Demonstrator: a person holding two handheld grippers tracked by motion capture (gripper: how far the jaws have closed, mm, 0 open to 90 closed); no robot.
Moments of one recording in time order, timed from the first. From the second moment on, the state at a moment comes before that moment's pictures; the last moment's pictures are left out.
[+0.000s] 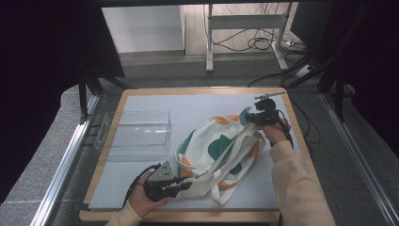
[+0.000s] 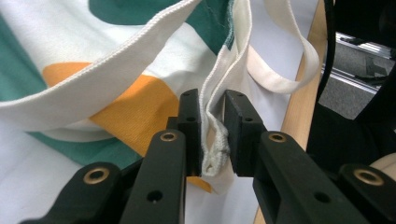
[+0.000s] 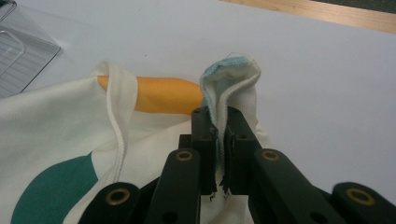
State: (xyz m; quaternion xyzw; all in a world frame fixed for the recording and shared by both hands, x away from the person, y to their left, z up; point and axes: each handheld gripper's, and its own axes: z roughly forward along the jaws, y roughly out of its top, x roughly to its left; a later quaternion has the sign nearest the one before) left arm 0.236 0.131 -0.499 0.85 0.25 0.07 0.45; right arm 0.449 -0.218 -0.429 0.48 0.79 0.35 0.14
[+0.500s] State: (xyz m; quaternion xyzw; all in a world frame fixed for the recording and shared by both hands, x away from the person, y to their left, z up) left arm 0.250 0.137 -0.496 0.85 0.27 0.08 0.45; right arm 0.420 -0.254 -0.434 0.49 0.78 0.37 0.15
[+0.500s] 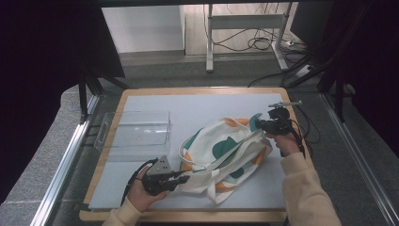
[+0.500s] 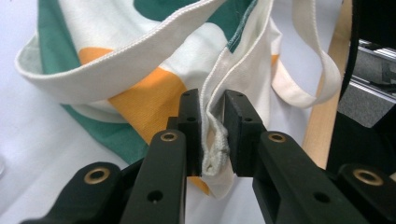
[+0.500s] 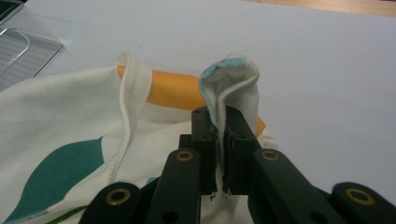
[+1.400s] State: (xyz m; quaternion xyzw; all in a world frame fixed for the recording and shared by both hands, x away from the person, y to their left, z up) left arm 0.302 0.142 -0.472 0.84 0.32 0.10 0.44; right arm 0.357 -0.296 -0.436 0.51 0.74 0.41 0.17
